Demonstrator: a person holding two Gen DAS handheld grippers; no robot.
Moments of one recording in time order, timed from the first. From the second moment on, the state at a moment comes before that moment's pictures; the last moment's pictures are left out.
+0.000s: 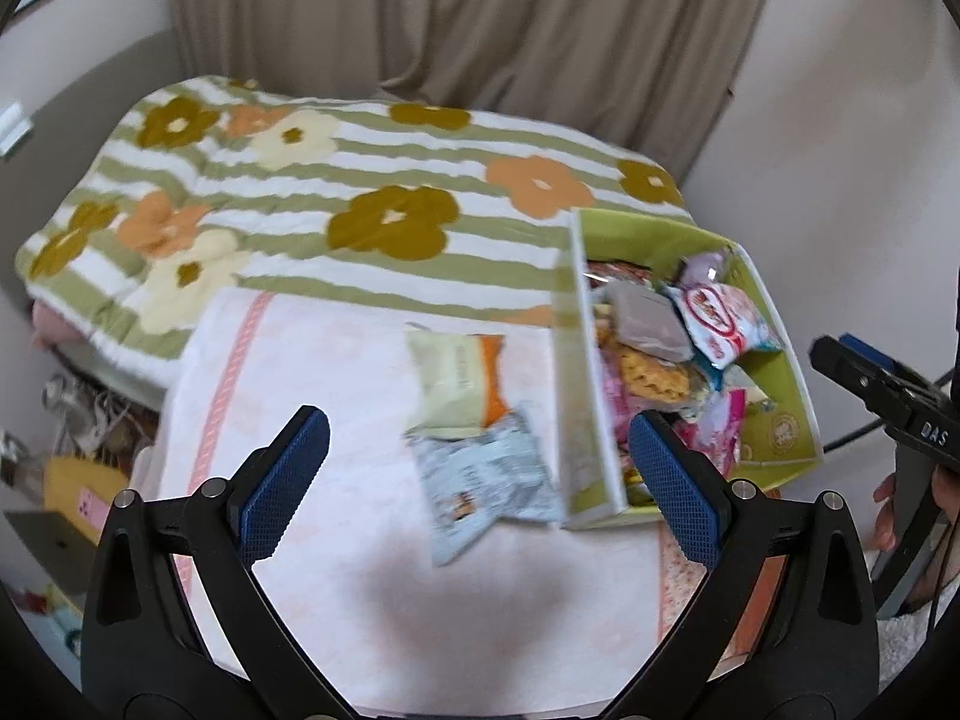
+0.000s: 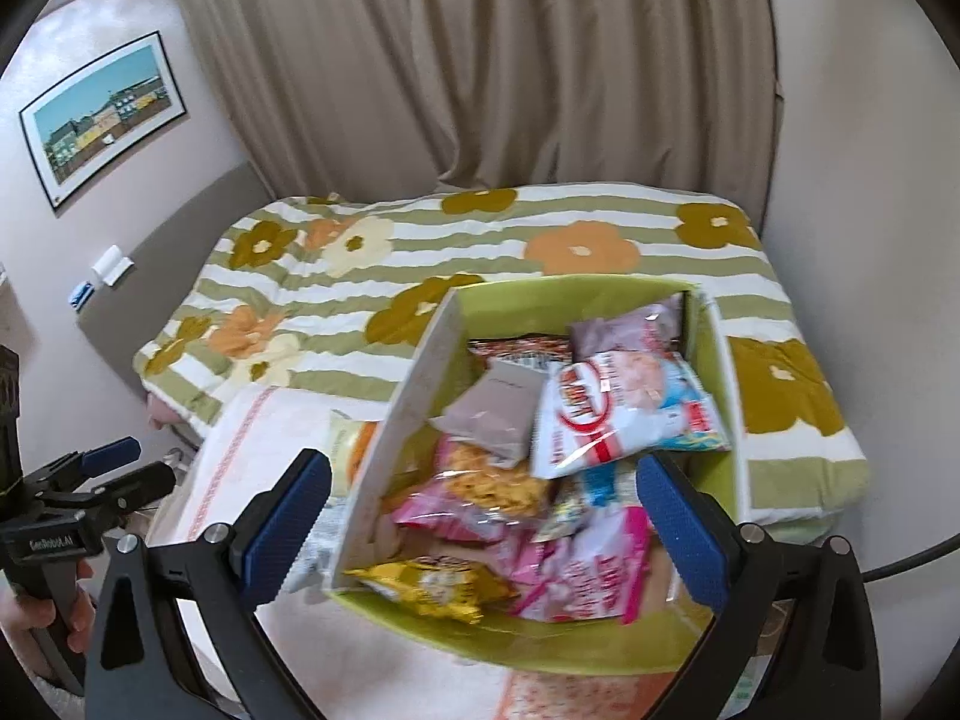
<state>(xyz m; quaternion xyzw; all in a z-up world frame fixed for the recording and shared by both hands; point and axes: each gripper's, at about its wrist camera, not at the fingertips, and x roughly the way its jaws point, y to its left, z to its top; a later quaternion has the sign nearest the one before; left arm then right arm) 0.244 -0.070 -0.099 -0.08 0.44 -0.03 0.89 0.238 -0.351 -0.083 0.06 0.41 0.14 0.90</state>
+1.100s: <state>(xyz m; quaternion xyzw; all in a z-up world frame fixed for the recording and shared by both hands) 0.332 0.062 -0.170 0.01 0.52 -0.20 0.83 0.170 -0.172 -0.172 0.20 0.46 -0.03 0.87</state>
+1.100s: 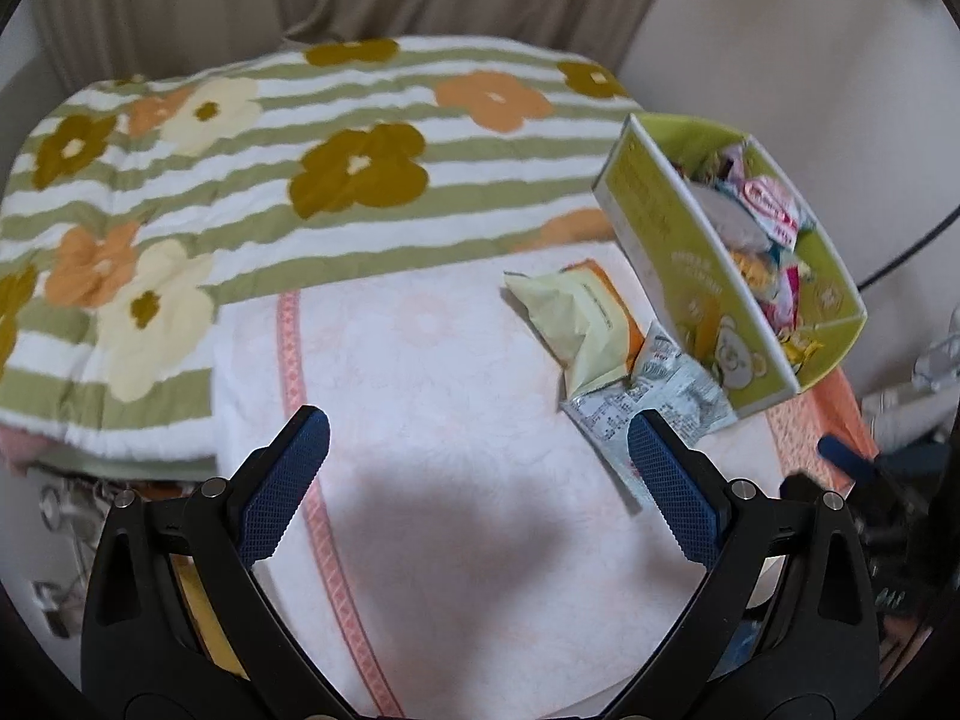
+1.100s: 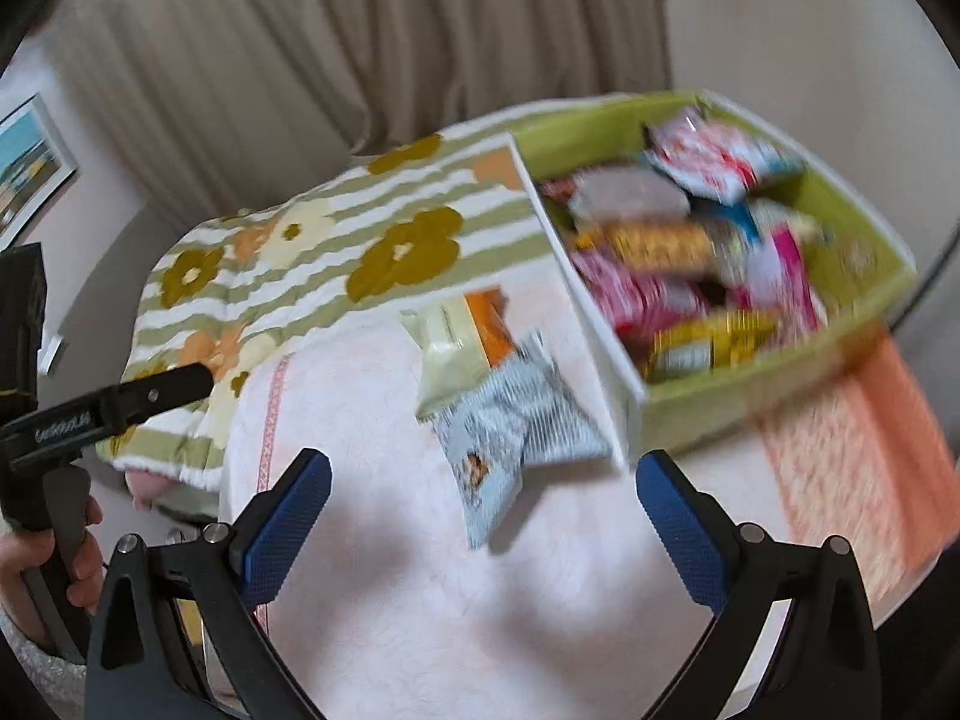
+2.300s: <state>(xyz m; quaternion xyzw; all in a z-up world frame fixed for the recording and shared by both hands) 0.447 -0.106 -0.314 0.06 0.61 -0.26 0.75 0.218 -0.188 -0.282 0.34 0.43 -0.11 0.83</state>
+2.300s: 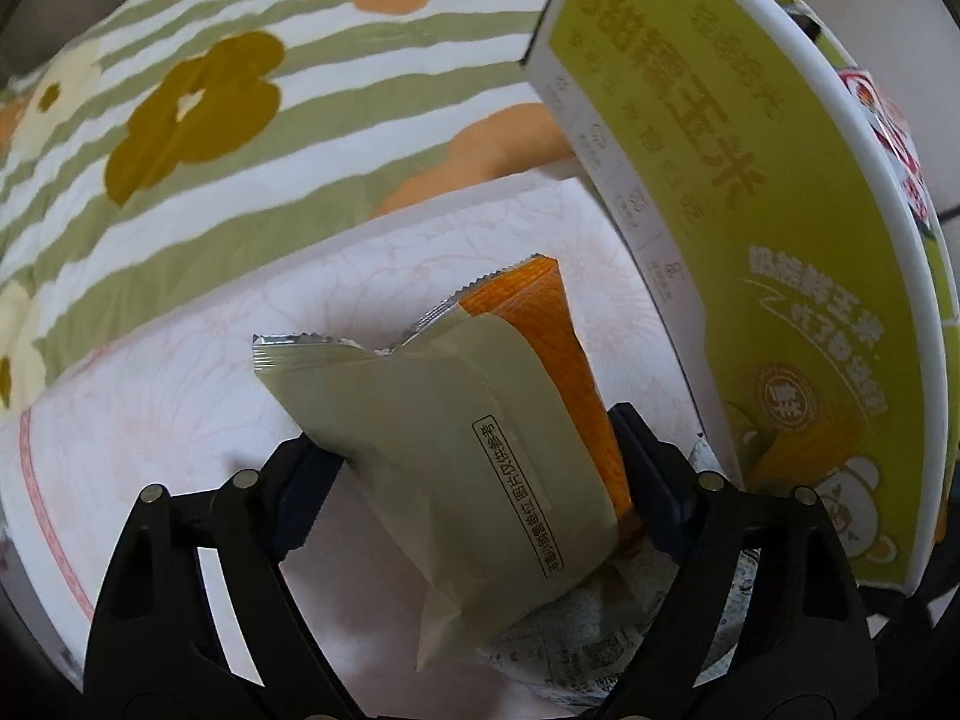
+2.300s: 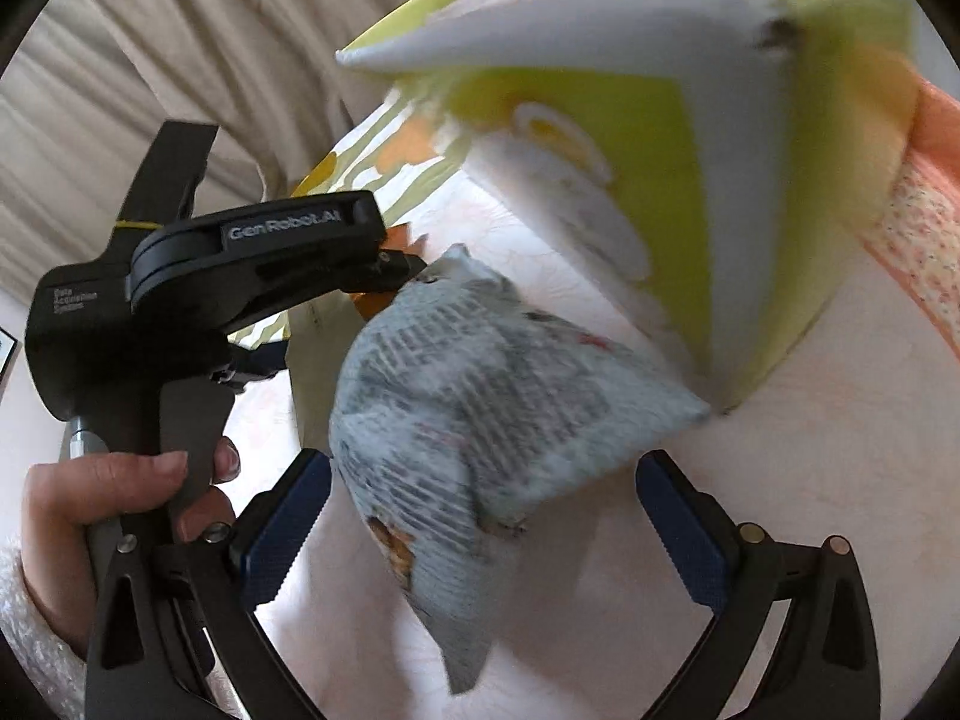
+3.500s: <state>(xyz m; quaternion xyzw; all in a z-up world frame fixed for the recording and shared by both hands) 0.392 0.066 -0.238 -0.01 0.55 -0.18 0.81 0.222 -0.153 -0.228 0.24 0.42 -0.03 0.87</state>
